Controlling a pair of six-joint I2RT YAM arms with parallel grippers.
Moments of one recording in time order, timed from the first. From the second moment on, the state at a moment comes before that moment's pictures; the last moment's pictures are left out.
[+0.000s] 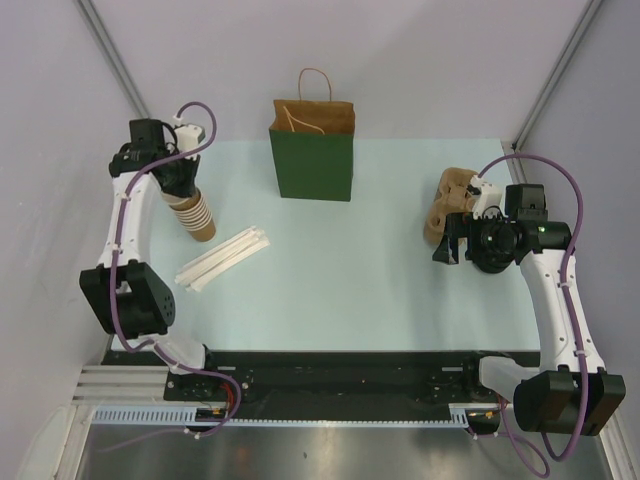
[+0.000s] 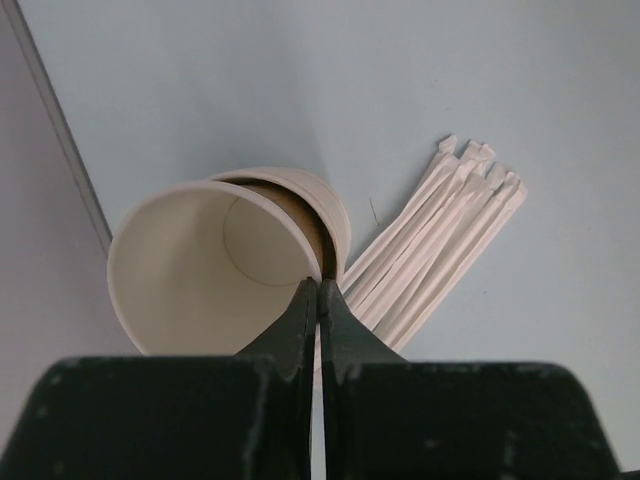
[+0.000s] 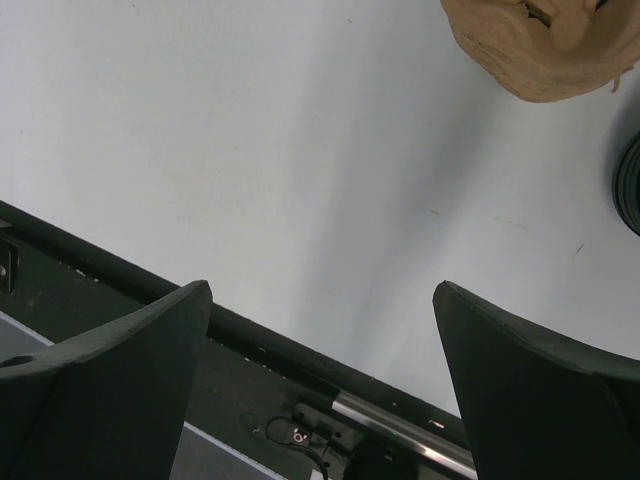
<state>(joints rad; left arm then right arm) 0.15 1.65 1.65 -0.92 0.21 0.40 -0.07 1.11 1.14 -1.01 -0.49 -0.11</state>
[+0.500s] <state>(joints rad) 0.03 1.59 2.02 -1.09 0.09 0.46 -0.07 1.11 1.14 -1.01 -0.49 -0.11</state>
